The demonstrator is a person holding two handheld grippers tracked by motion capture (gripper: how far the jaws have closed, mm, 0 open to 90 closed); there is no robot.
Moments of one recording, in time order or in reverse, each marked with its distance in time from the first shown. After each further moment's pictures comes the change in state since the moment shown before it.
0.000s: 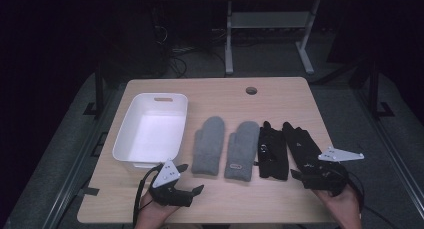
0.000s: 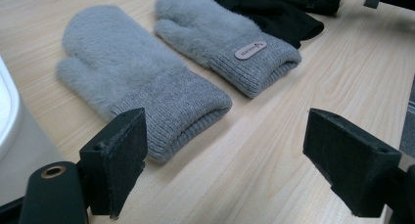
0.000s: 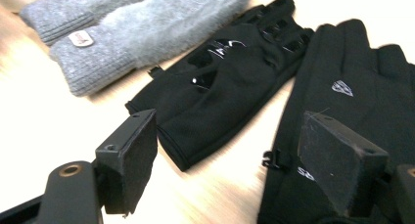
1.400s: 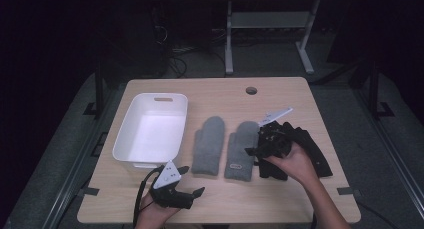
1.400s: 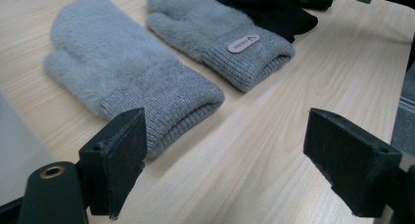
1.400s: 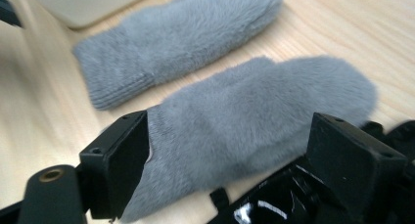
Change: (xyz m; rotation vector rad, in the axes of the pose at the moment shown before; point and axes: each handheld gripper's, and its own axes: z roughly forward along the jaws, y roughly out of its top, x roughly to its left) left arm -0.002 -0.003 0.002 0.016 -0.023 -0.004; right arm 0.051 0.127 0.097 0.226 0.172 -0.196
